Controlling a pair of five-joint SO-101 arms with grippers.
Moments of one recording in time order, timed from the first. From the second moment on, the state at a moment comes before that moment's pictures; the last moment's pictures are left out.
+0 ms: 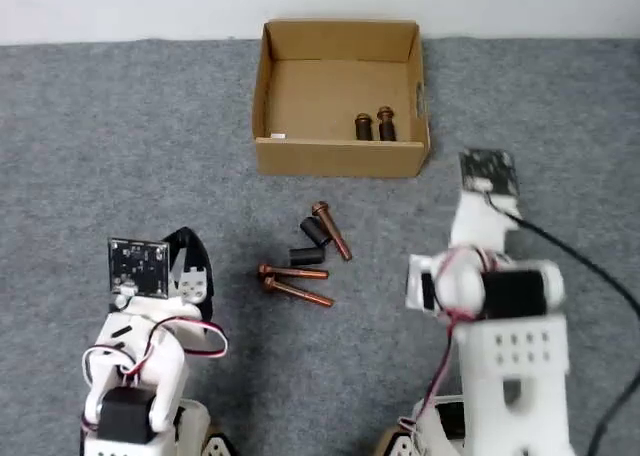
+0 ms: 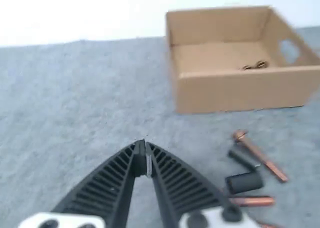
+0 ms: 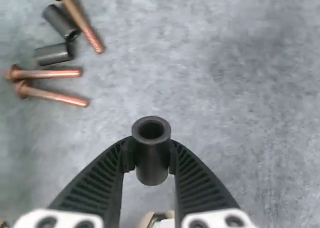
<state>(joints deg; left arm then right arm) 2.3 -98.8 80.0 55.4 8.0 -7.2 -50.5 34.5 93.5 -11.1</state>
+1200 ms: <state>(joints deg) 18.7 -2.4 7.1 70.7 39.8 2.9 -85.1 62.9 86.2 -8.4</state>
